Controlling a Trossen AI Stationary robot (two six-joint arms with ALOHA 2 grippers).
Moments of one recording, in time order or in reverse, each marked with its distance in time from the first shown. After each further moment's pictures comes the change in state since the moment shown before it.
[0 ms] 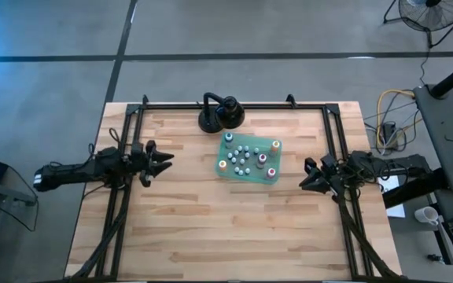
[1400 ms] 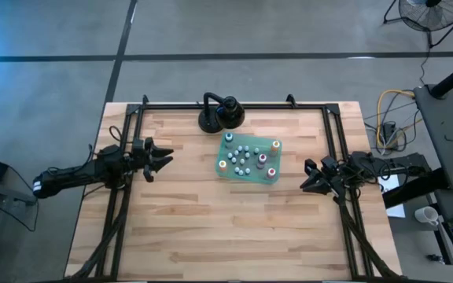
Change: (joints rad) left arm 0.108 0.000 -0.002 -0.072 -0.003 -0.001; right arm 0.025 0.000 0.000 0.000 -0.003 0.000
